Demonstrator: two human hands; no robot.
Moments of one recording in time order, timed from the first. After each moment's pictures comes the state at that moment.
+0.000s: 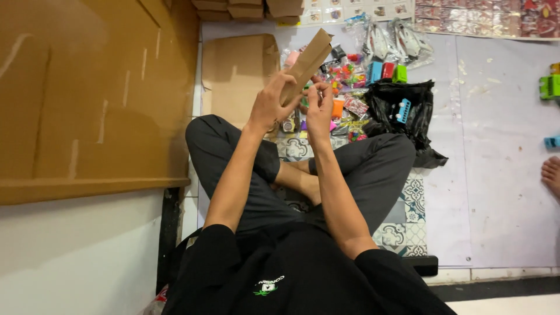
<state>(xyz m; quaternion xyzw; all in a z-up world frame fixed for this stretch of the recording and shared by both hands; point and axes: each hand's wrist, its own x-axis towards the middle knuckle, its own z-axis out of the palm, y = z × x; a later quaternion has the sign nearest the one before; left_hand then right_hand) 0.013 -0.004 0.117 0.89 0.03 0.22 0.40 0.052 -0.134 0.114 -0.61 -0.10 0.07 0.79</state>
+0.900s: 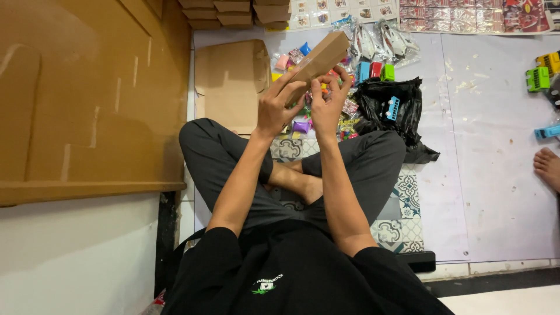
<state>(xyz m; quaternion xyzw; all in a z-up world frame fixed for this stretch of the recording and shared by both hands) 0.027 -0.051 0.123 0.85 -0.03 0.45 0.29 0.089 -0.169 0.115 -0.66 -0.18 -0.12 0.72</state>
